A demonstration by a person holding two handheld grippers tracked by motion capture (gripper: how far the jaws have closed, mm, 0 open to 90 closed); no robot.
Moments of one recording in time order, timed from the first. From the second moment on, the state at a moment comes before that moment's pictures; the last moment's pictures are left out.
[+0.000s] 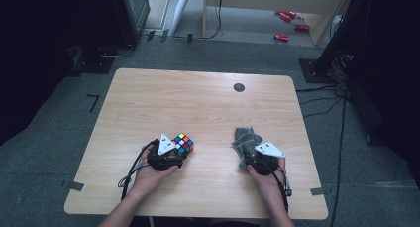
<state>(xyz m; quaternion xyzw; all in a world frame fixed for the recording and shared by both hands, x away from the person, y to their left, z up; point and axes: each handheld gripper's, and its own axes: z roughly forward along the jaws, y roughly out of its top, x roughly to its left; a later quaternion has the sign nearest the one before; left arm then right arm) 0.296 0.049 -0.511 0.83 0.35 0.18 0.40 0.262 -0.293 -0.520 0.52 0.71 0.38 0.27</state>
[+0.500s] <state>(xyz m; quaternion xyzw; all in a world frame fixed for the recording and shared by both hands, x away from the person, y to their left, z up) 0.288 0.062 -0.484 0.80 0.37 0.17 0.43 0.259 -0.298 -0.496 0.52 0.69 0.42 0.26</state>
